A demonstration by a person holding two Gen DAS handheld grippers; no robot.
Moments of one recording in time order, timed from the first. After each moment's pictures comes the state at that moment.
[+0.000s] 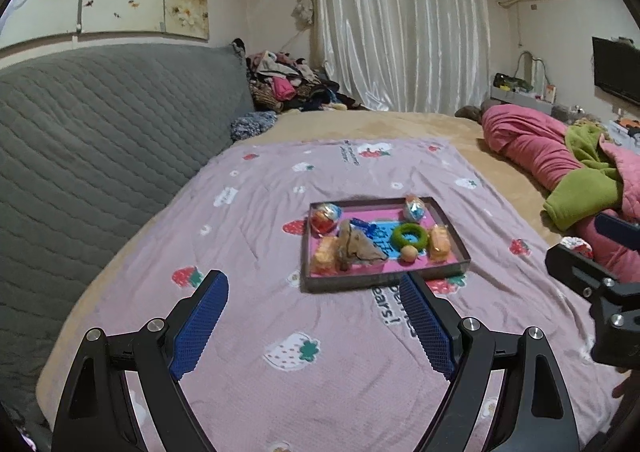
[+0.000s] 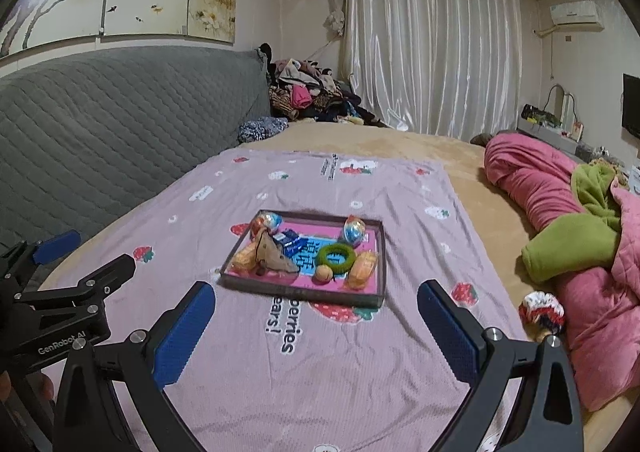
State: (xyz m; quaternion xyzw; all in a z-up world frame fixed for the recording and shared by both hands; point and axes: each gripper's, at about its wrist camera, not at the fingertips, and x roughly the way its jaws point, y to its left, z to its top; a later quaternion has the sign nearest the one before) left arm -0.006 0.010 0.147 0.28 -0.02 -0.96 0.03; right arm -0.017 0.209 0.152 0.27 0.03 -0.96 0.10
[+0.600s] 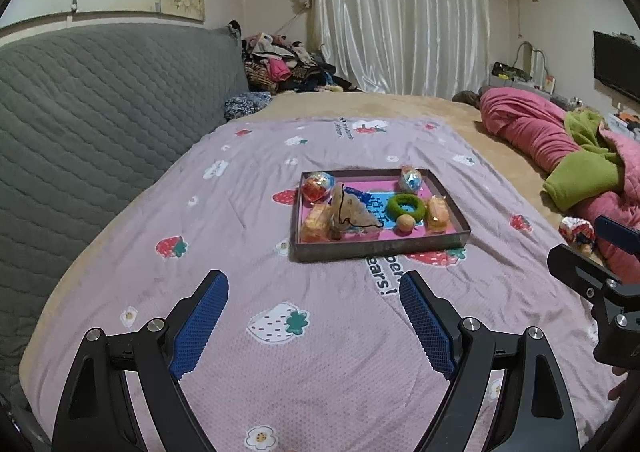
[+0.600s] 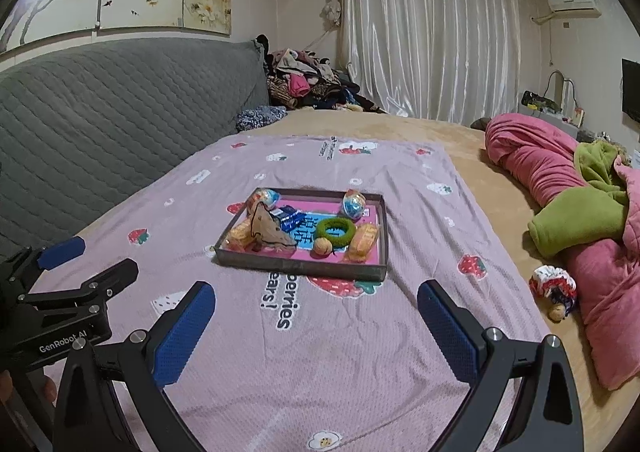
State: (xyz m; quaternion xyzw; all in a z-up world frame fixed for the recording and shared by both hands) left arm -0.007 0.016 0.099 0.30 -0.01 -0.95 0.02; right arm -0.012 0.220 0.110 0.29 0.02 -0.95 0.10
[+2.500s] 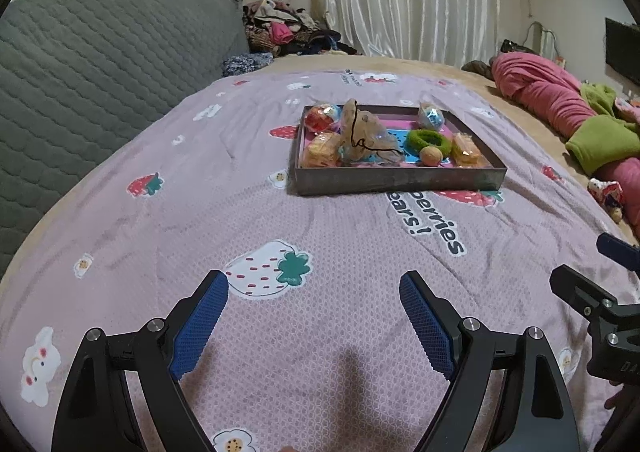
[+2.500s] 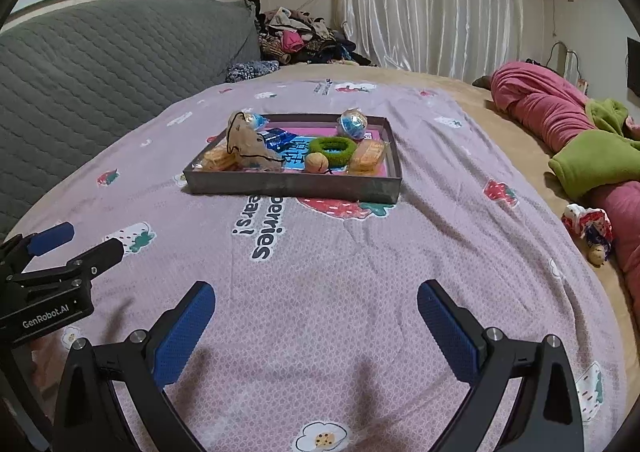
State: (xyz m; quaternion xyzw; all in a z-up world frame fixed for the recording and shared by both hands) left arm -0.042 0.007 -0.011 0.34 -0.01 -0.94 0.03; right arm -0.033 0.219 -0.004 0.34 0.02 -0.93 0.09
